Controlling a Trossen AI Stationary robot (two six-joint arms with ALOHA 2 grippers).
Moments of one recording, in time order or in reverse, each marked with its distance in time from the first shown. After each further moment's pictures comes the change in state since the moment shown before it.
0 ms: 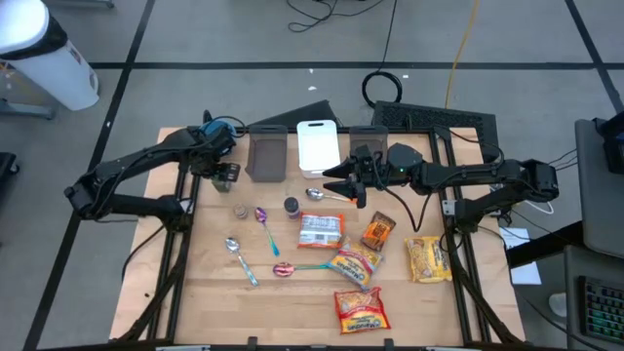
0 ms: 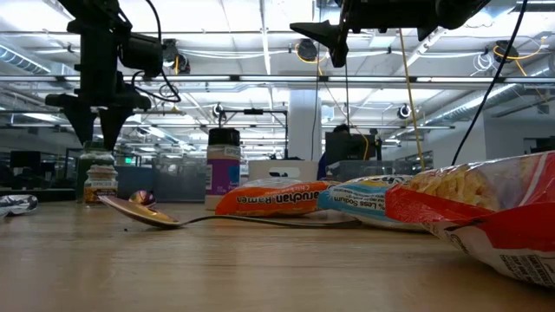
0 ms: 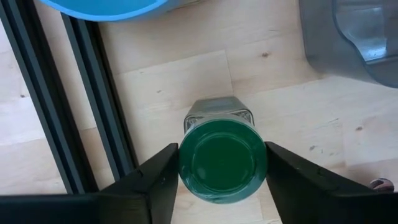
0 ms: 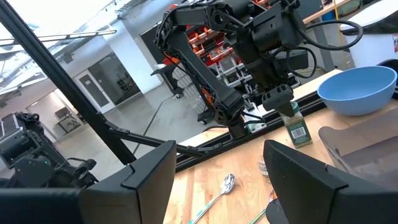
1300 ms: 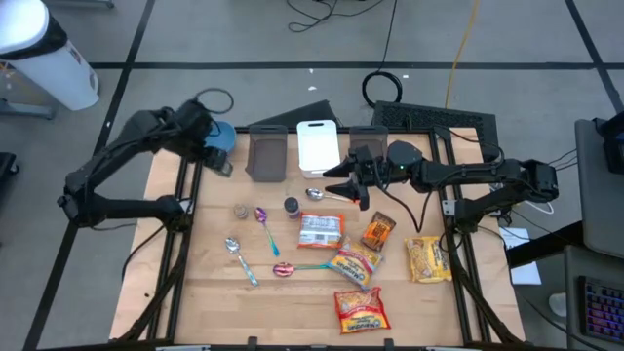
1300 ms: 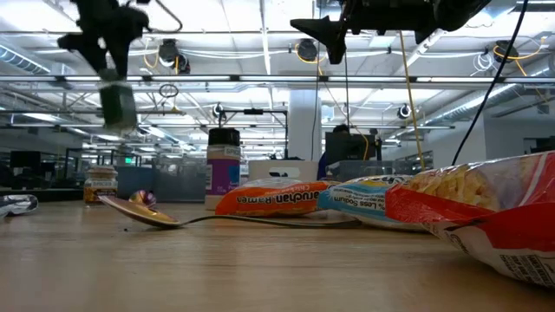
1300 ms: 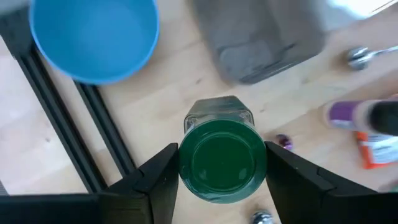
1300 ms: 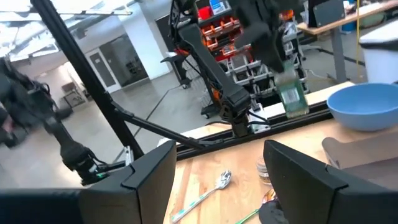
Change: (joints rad) left arm 0.000 -0.091 0.467 -0.276 0.102 0.197; right arm -0.028 0.000 0.000 0.001 -0.100 -0.146
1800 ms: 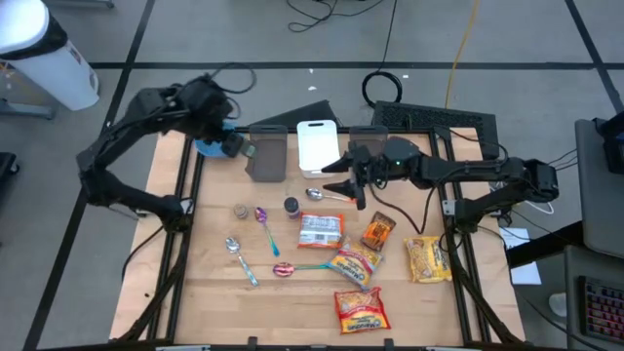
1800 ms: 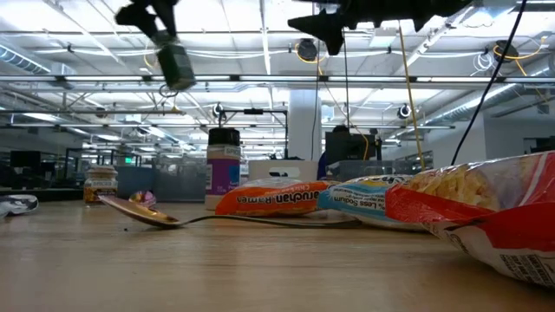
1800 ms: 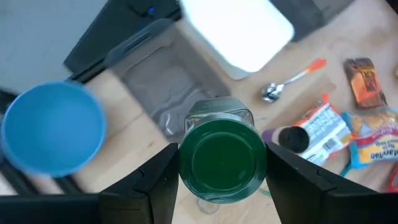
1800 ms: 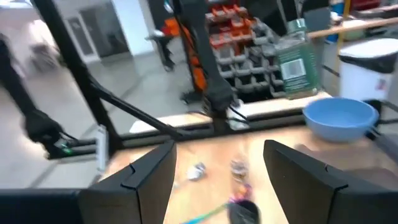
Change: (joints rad) left arm -0.178 0.281 0.409 0.014 0.002 0.081; right arm 0.003 0.006 0.104 -0.203 0.061 -0.191
